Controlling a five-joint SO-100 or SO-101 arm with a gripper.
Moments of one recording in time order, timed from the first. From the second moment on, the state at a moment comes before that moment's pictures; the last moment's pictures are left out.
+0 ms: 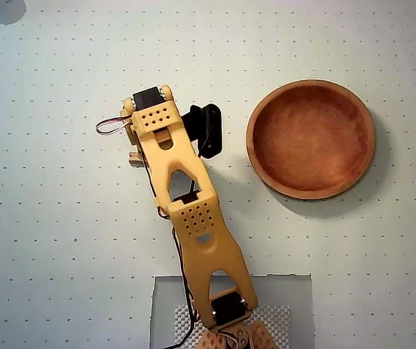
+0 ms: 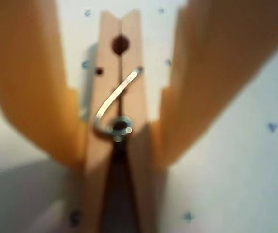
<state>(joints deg) -22.0 38.7 40.9 90.9 -156.3</state>
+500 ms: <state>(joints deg) -21.4 65.2 57.3 90.6 -156.3</state>
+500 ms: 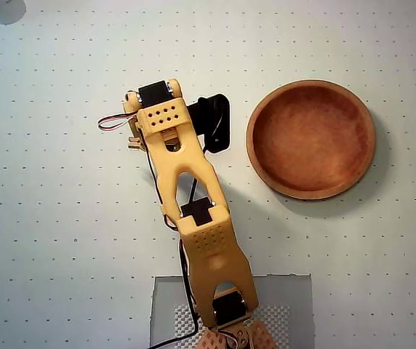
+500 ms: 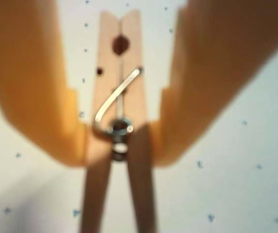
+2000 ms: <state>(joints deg) 13.8 95.9 80.1 99.6 -135.7</state>
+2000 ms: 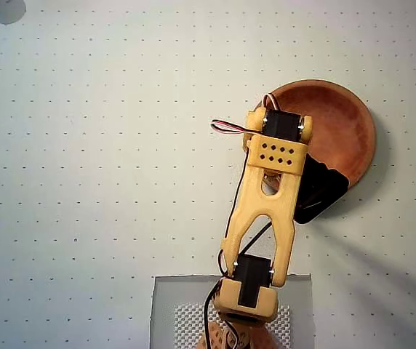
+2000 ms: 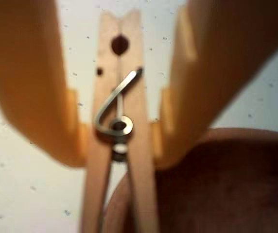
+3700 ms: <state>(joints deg) 27.2 70.8 63.0 99.6 -120.3</state>
